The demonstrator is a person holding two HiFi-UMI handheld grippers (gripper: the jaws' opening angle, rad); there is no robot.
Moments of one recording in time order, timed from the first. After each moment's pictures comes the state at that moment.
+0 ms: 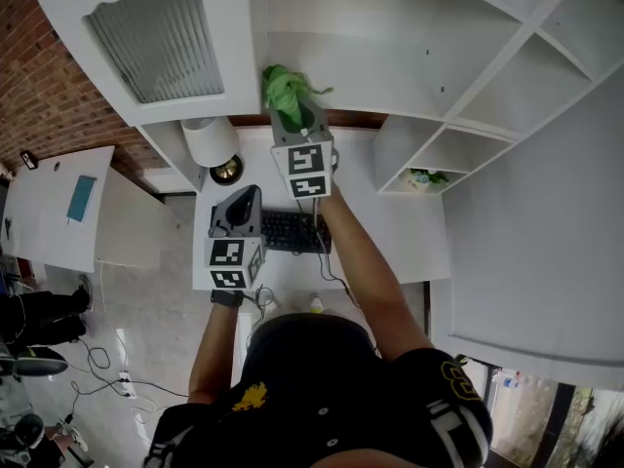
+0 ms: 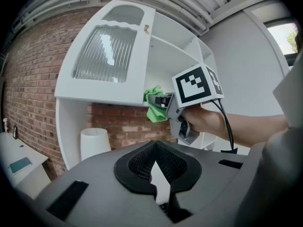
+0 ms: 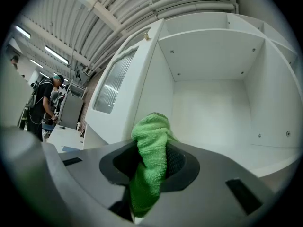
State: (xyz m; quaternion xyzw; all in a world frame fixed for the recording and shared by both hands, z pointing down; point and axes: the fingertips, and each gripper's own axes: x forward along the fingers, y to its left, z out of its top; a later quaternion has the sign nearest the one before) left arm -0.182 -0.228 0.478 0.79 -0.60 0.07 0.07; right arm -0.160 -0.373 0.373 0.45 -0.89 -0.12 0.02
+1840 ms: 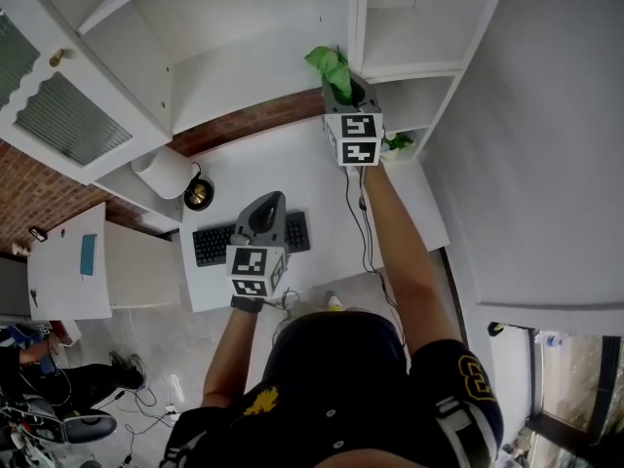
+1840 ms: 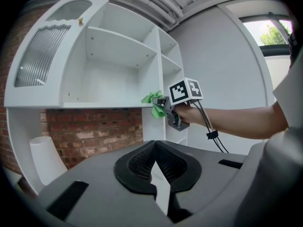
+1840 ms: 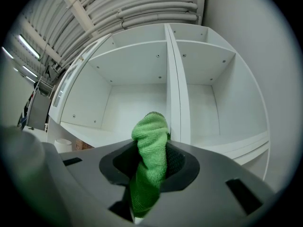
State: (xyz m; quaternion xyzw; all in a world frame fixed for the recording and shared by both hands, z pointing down) left arm 0.038 -0.222 0.487 0.86 -0.49 0.11 0.02; right arm 0.167 -0.420 0.378 0.59 -0.80 -0.09 -0.01
